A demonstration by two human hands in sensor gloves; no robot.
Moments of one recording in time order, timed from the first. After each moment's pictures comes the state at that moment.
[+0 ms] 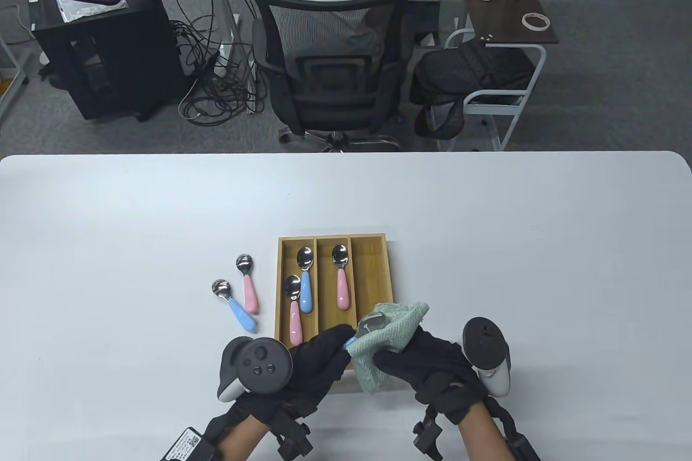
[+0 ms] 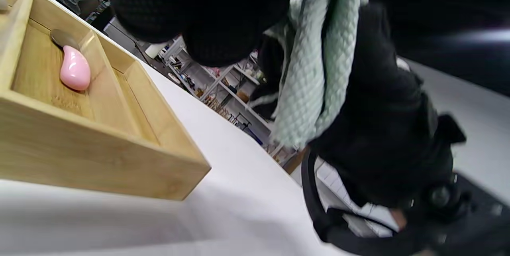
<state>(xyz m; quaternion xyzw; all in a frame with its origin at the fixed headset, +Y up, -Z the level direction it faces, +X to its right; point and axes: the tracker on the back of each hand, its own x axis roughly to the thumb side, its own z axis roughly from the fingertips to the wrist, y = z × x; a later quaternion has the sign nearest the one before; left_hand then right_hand) -0.120 -0.705 -0.237 -0.05 -0.34 0.38 0.86 0.129 -0.724 -0.261 0.22 0.11 0.73 0.64</state>
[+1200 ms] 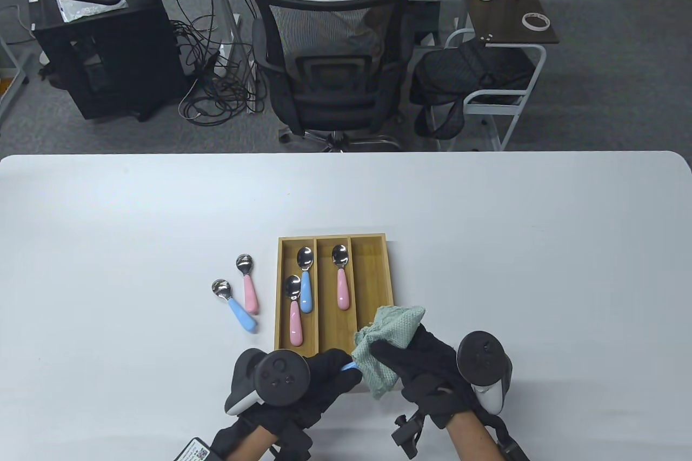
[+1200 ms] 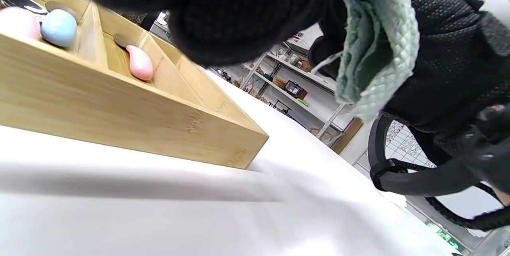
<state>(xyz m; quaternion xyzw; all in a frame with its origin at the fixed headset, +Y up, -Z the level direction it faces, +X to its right) -0.119 -0.724 -0.233 -0.06 -0.29 0.32 0.90 0.127 -0.717 -0.250 0.13 -0.01 0.80 0.59</state>
